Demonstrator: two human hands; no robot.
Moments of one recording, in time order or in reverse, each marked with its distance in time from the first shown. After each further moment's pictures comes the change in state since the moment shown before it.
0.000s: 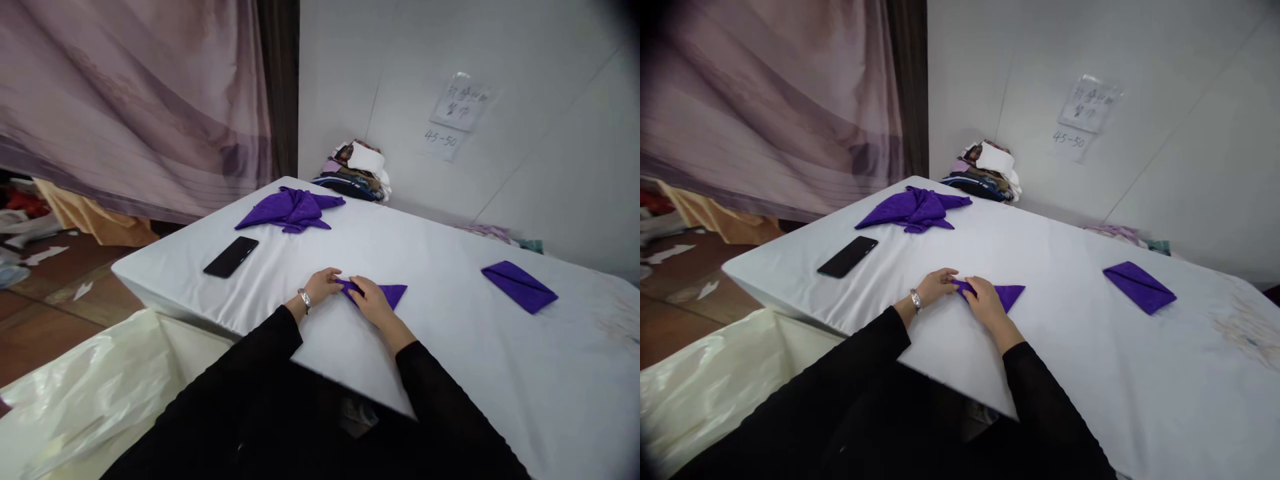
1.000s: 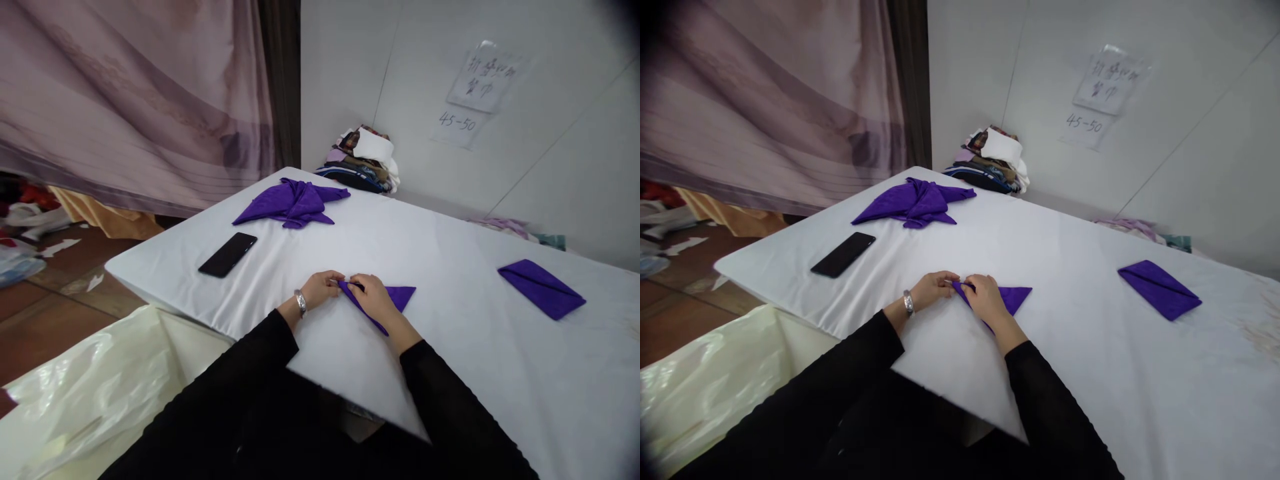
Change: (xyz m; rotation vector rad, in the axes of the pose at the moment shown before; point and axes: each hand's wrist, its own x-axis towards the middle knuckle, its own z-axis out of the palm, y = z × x) left_hand -0.002 -0.002 -0.010 0.006 -0.055 -0.052; right_hand 0.023 -0.007 -0.001 -0.127 -0.085 0.027
